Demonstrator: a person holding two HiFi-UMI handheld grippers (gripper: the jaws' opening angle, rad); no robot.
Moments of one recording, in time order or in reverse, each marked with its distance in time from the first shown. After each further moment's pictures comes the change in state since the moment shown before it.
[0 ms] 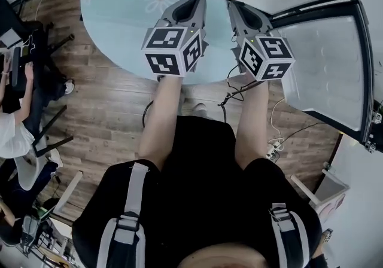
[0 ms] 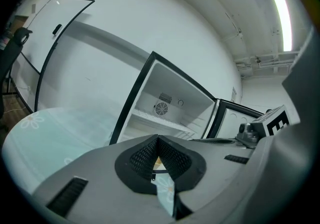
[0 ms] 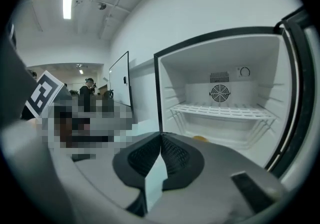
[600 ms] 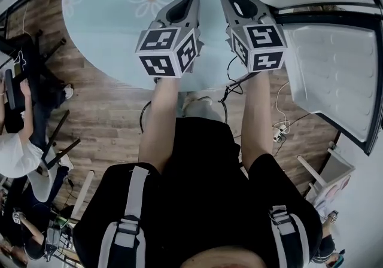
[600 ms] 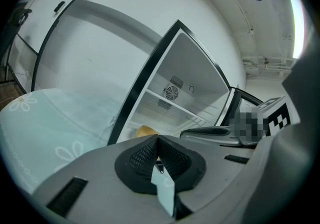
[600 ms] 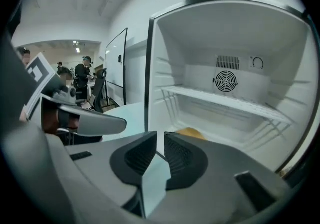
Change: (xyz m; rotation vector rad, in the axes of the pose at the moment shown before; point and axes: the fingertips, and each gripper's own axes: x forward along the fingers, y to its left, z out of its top) left arm 0.062 0.053 -0.047 -0.062 0.124 -0.012; right arm 0.080 -0.037 -0.035 -0.129 0.153 -0.077
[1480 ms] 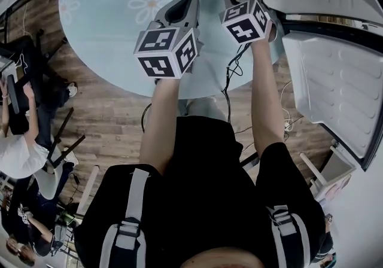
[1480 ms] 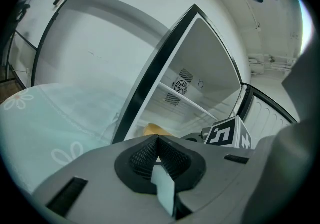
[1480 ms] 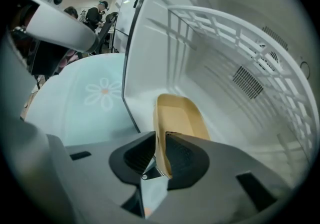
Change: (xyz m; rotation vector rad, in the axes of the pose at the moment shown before) left arm 0.036 0.033 -0.002 -0.023 0.060 0.027; right arm 0.100 -0.057 -0.085 -0.392 0.418 -0.065
